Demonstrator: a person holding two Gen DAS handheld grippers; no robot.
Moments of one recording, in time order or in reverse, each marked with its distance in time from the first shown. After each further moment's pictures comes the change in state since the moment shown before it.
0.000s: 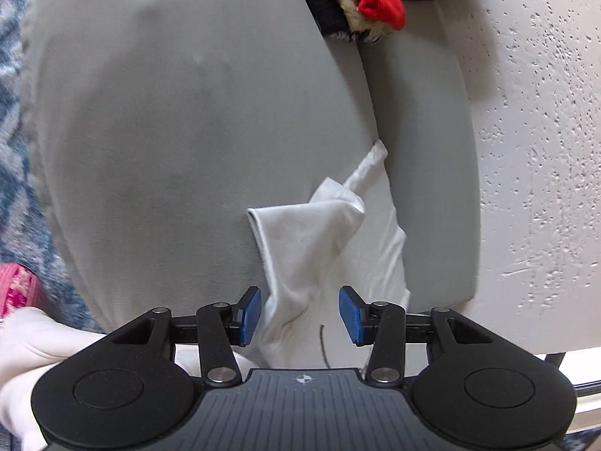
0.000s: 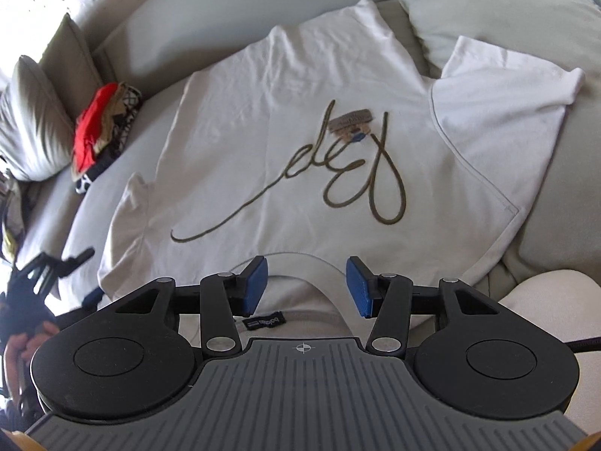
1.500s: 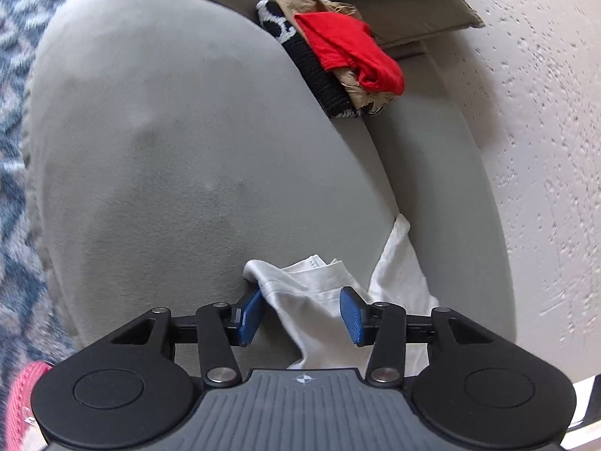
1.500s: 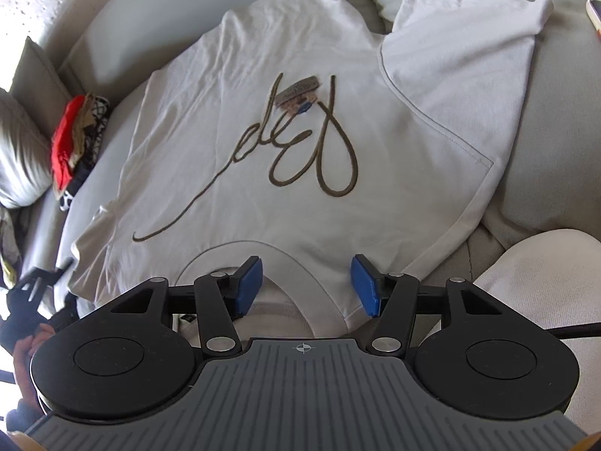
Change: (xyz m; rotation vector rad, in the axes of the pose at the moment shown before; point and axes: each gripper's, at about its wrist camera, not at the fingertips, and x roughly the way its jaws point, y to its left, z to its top) left arm 0.002 0.008 0.035 0.090 -0.255 0.084; right arm 0.020 -0.040 -0.003 0.131 0.059 -0.007
